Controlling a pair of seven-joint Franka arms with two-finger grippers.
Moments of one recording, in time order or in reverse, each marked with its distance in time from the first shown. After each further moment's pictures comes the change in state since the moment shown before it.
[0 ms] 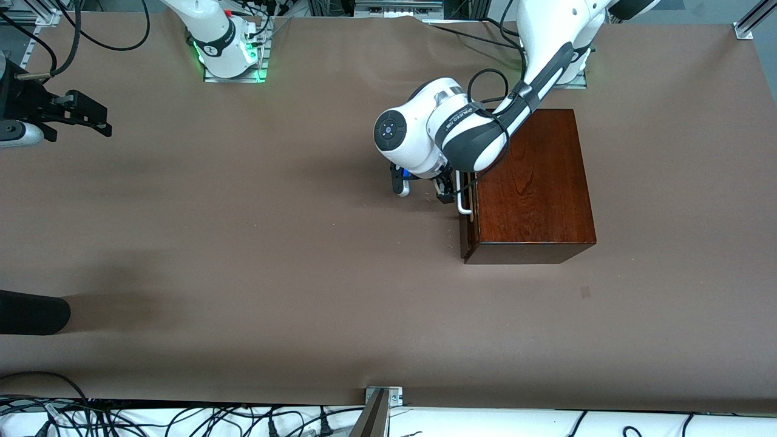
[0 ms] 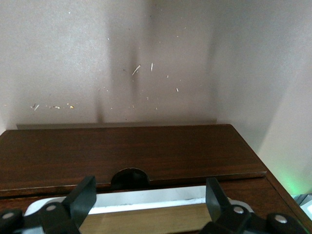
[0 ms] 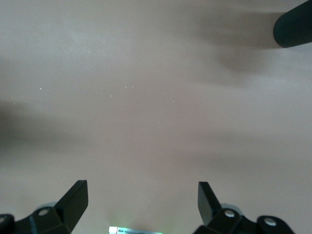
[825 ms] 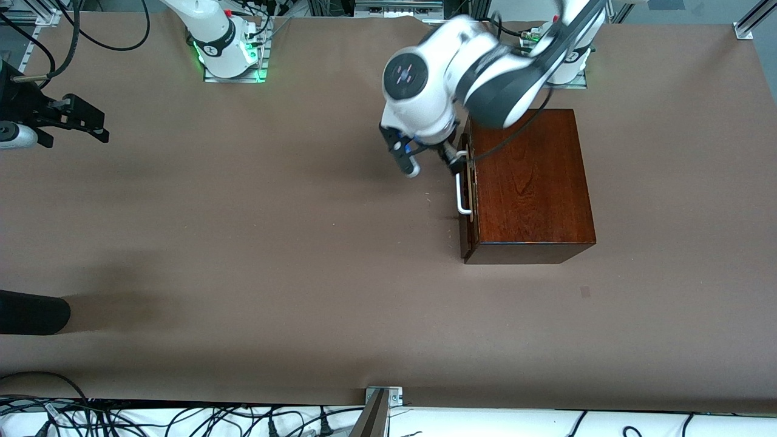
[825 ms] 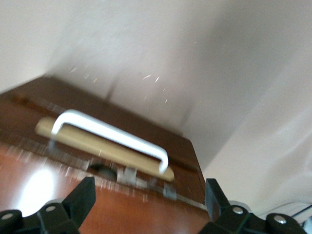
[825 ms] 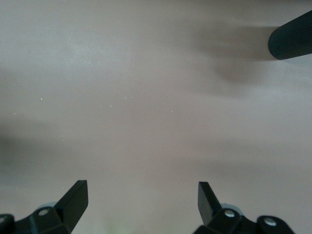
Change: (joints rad) left arm 0.028 -0.228 -0.008 0.062 -0.205 -0.121 -0.417; right arm 0.000 0.000 0.000 0.000 0.000 0.039 0.000
